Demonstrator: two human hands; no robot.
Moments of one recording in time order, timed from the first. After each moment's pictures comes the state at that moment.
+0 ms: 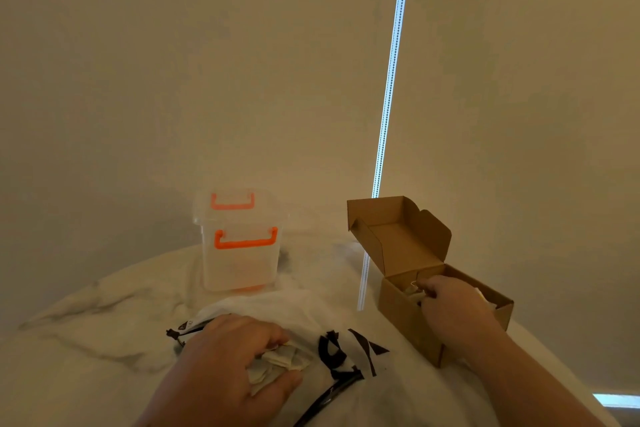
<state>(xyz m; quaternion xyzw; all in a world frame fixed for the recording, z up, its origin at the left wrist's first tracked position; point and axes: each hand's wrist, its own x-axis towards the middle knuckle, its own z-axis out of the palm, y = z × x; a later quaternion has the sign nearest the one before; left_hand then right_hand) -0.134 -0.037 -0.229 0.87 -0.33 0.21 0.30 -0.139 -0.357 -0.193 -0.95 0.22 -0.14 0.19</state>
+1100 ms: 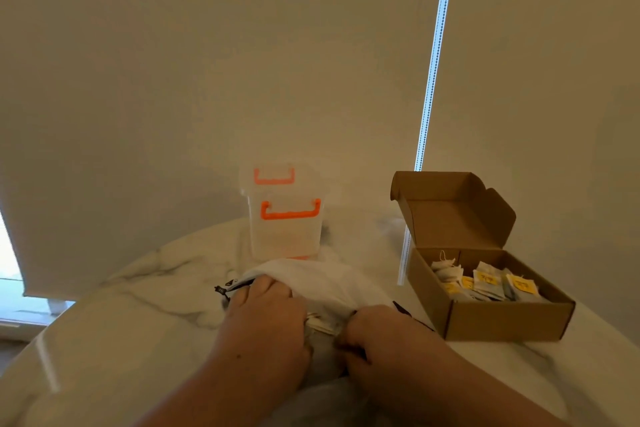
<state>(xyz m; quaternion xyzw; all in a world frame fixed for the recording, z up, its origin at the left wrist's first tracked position) -0.136 -0.045 -0.225 0.97 -0.19 0.14 -0.03 -0.164 -0.220 -0.214 -0.98 -0.16 0.01 0.07</state>
